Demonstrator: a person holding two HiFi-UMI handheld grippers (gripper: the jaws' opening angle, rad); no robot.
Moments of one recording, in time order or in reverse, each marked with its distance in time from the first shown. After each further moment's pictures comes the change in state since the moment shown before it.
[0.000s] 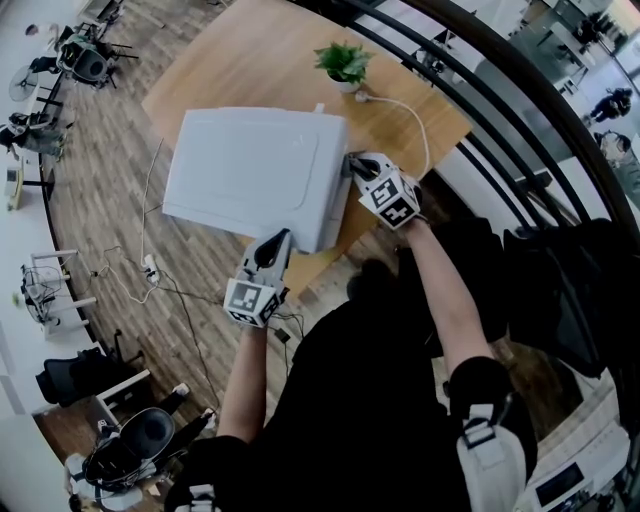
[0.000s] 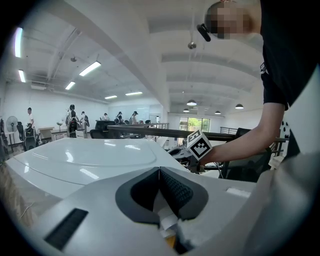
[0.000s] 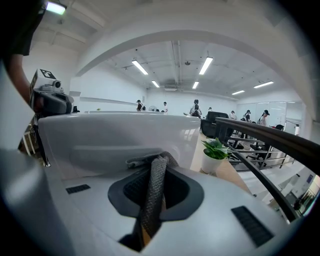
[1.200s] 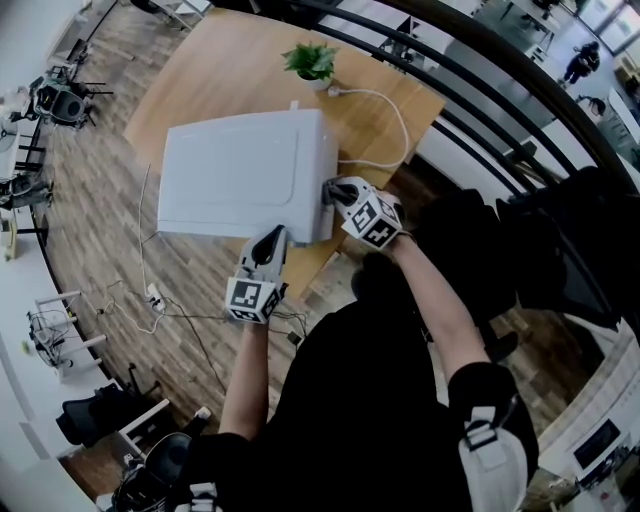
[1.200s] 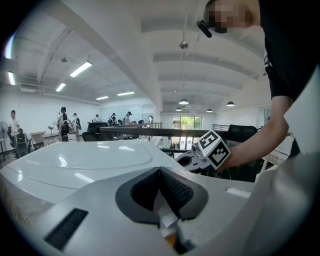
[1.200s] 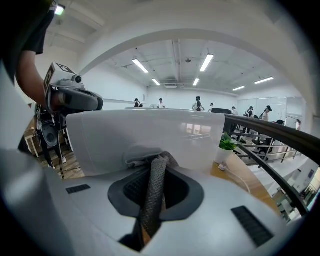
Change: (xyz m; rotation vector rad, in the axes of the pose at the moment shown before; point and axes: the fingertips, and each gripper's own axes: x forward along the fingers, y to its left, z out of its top) left arm 0.002 -0.009 -0.002 0.073 -0.028 -0.093; right arm -0.024 0.085 -0.018 0.031 0.029 0.023
